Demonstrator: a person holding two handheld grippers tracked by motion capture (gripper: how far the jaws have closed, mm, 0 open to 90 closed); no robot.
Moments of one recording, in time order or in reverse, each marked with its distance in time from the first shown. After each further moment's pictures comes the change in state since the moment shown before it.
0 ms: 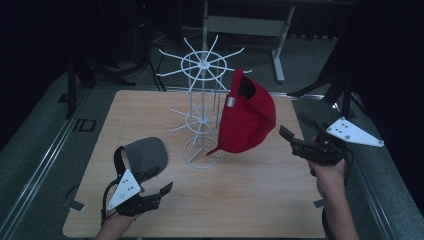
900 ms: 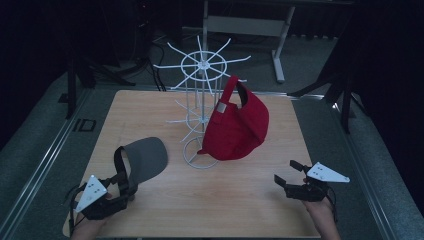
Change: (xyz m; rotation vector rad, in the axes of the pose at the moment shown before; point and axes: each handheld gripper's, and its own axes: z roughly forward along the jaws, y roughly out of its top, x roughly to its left) left arm 0.058 -0.064 -0.050 0.098 0.202 -0.105; right arm -0.019 -0.169 -0.010 0.244 0.078 0.055
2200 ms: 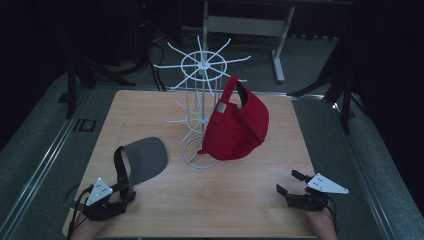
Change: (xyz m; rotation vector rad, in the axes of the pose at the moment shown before) left arm 0.003 -0.032 0.021 0.267 -0.017 -0.010; right arm -0.002 -0.033 -0.005 0.018 -0.034 -0.009
